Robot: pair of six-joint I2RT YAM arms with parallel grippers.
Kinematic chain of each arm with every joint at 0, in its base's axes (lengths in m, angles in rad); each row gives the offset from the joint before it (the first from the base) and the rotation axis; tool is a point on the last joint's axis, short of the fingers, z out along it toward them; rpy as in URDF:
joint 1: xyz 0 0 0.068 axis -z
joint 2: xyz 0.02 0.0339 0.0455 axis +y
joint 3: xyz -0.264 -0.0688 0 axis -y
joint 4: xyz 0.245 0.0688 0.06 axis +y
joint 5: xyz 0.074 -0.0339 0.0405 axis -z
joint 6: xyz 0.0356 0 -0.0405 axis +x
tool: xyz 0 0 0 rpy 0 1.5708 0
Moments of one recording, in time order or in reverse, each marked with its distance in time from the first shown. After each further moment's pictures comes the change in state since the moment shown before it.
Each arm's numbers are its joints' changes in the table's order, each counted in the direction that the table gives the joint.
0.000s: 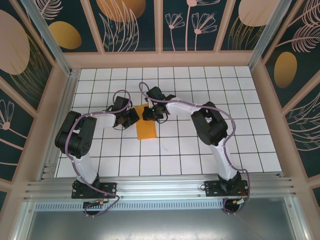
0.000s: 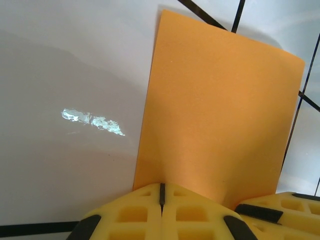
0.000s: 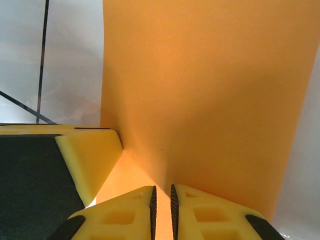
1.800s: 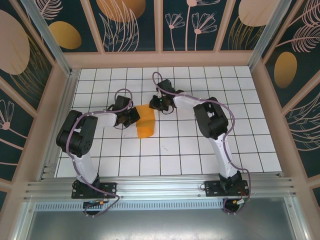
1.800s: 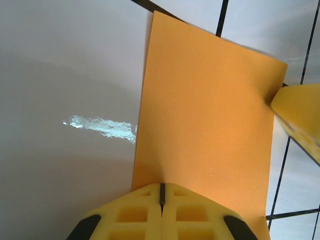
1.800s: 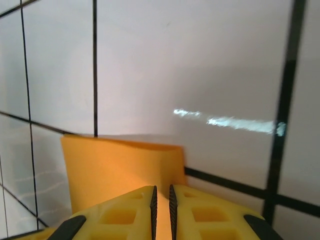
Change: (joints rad) left arm 0.005 0.022 0.020 -0.010 -0.010 0.064; right arm 0.140 0.095 0.068 -0.150 -0.016 0.165
